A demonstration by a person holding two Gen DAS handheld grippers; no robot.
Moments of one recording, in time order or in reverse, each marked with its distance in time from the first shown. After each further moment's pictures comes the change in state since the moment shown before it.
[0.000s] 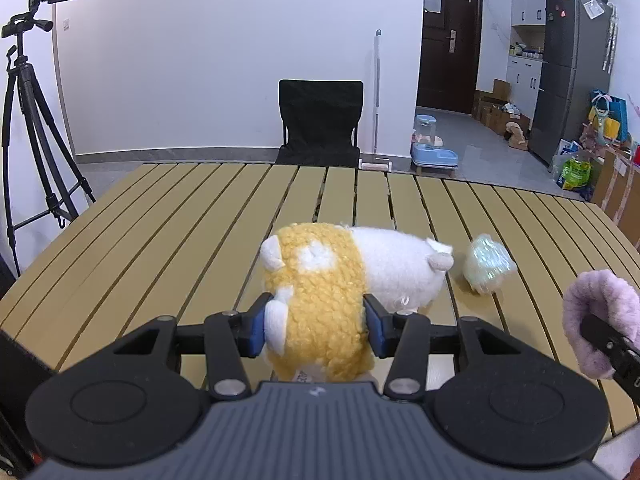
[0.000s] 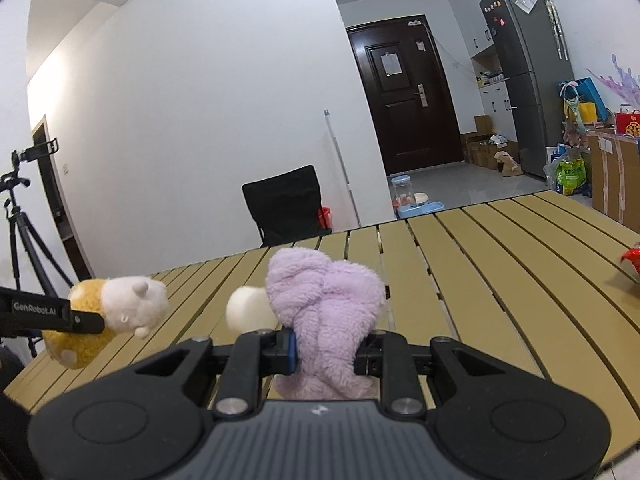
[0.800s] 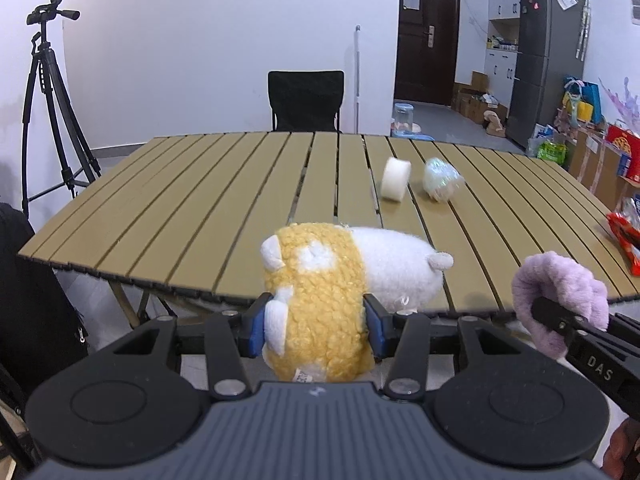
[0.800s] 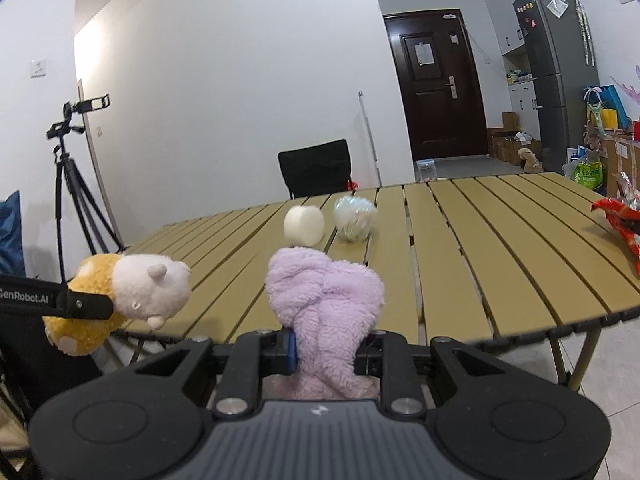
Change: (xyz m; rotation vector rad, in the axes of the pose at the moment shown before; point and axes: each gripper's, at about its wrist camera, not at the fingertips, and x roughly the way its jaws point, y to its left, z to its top) left arm -0.106 0.011 -0.111 0.036 0.003 -0.045; right arm -0.107 0.042 -0.086 -0.087 0.064 0.060
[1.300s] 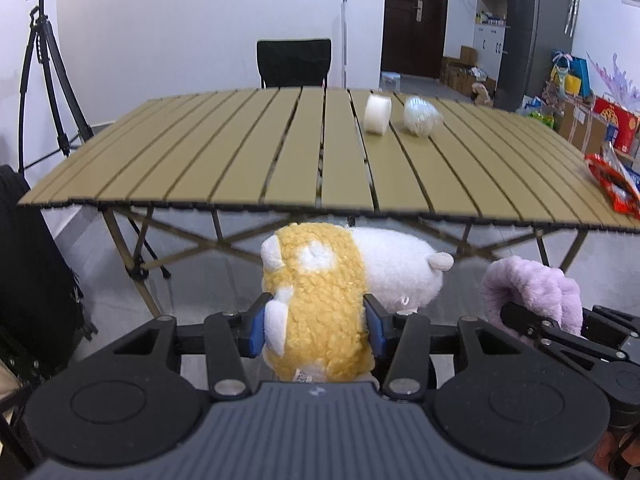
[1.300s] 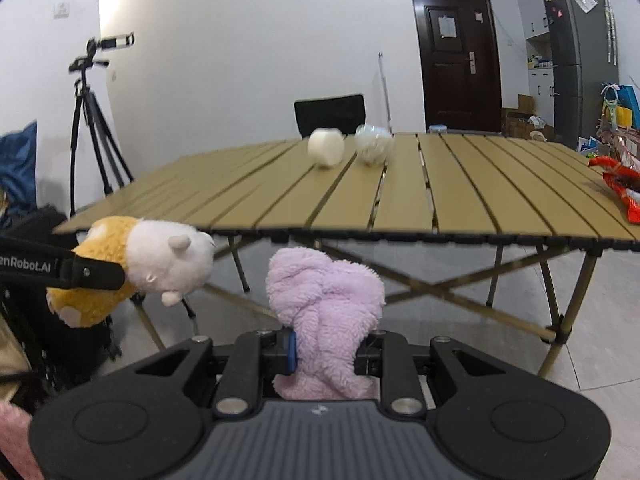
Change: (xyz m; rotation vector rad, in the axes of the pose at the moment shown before) left arm -0.022 0.001 -0.077 0.020 0.083 -0.031; right arm -0.035 0.032 -0.063 -0.095 0.140 -0.005
